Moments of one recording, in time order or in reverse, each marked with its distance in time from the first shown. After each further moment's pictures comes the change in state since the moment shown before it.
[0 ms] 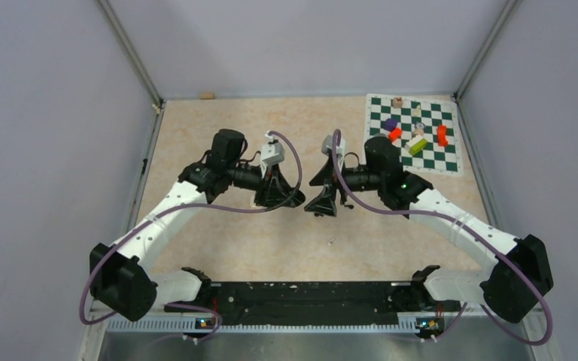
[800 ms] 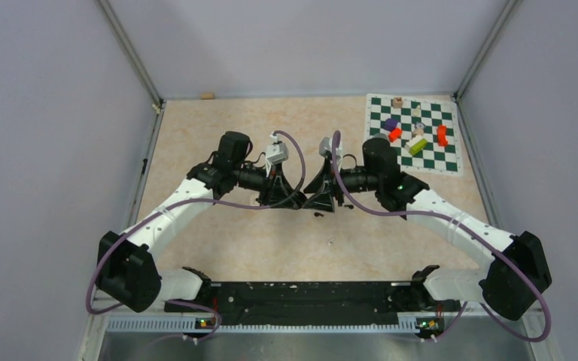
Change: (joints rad) left arm 0.000 0.064 -0.052 0.094 0.020 -0.094; right arm 0.023 0.016 -0.030 0.103 -0.064 0.043
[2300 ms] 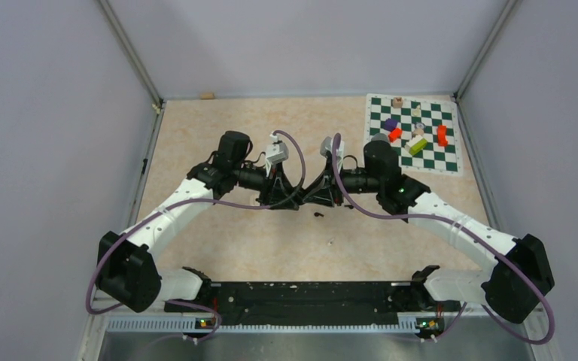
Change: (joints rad) left arm -0.001 0.000 0.001 0.012 0.008 -0.003; right arm 0.013 -0.024 -0.013 0.011 0.093 -0.005
